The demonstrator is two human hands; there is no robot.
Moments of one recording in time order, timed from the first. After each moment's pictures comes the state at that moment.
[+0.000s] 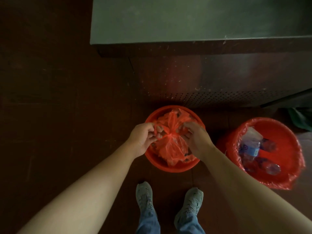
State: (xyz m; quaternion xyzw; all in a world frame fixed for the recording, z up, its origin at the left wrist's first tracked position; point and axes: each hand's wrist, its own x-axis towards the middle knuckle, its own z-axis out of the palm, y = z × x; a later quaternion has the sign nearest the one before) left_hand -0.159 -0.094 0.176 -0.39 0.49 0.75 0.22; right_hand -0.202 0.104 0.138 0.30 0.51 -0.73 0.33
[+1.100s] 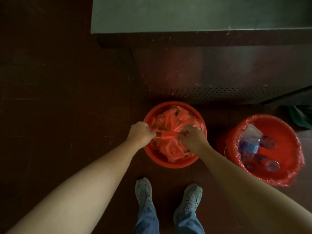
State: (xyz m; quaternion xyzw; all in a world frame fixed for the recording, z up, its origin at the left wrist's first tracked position) left_hand -0.150 -0.106 0.148 -0.27 0.85 0.34 0.29; right_hand -0.185 0.112 0.128 0.02 0.89 -0.30 0.34
